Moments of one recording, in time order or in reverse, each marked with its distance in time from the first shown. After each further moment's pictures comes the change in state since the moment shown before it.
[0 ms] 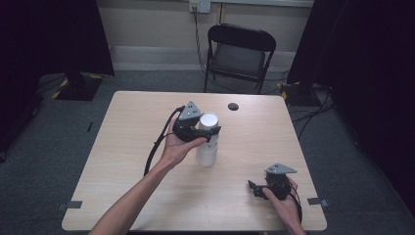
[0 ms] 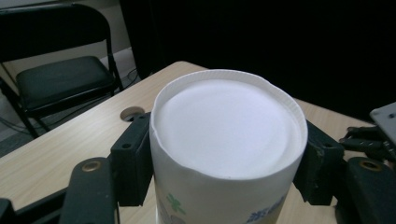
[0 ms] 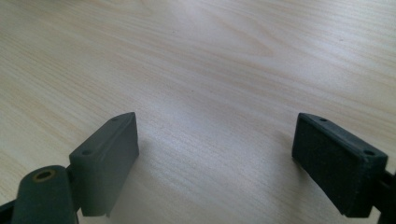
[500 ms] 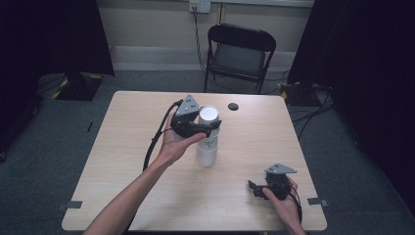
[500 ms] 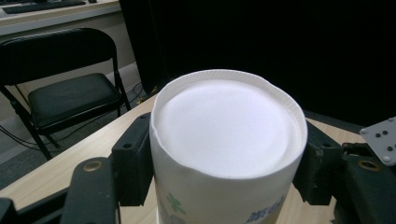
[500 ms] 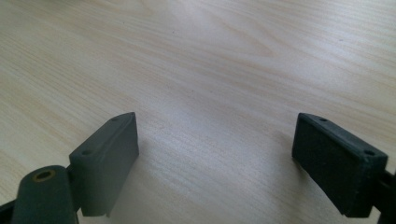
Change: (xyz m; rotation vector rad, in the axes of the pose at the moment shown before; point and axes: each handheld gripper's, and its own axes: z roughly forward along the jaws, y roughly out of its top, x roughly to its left) left arm -0.003 0.019 -0.015 -0.037 0.024 0.047; right arm 0.000 0.000 0.000 0.000 0.000 0.000
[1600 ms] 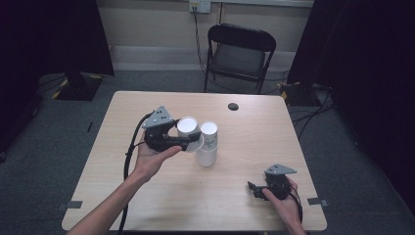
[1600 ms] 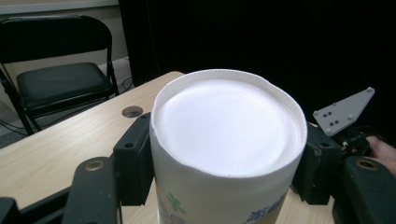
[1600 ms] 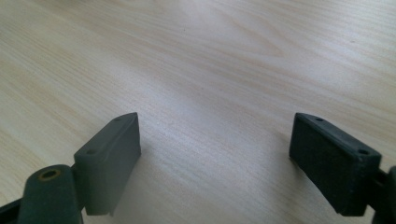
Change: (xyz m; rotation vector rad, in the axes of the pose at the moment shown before) left arm 0.001 -0.030 -0.071 -0.018 -0.050 -0.115; right arm 0.001 0.001 -0.002 0.010 0.034 -0.025
